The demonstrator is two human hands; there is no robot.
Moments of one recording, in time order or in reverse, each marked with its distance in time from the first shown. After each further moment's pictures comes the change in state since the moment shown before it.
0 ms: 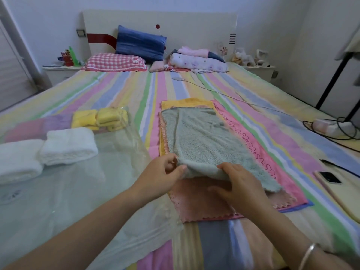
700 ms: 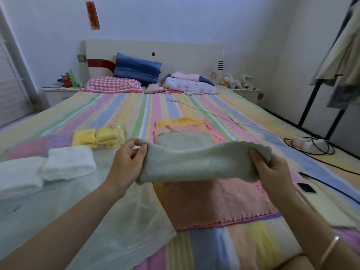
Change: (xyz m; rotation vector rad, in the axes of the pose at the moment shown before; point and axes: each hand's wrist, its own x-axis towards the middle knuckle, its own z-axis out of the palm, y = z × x) left_hand -0.002 0.036 -0.056 -0.238 0.401 -0.048; right_hand 0.002 0.005 -0.097 0.768 0.416 0.389
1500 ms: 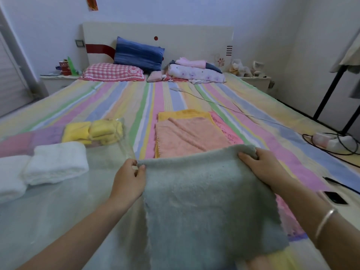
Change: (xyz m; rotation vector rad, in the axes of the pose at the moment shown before) left_hand 0.037 -0.084 0.023 0.374 0.054 -0.220; right_hand 0.083 0.050 0.045 -0.309 -0.342 0.197
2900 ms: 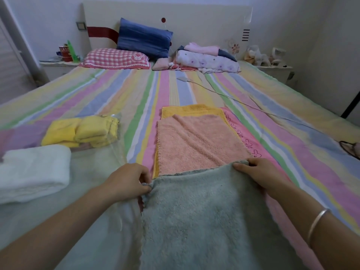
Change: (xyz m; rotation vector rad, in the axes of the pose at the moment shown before) left_hand 0.110 -0.023 0.025 0.651 -0.468 0.244; right_hand 0.116 0.037 0.052 -0.011 -0.172 0.260
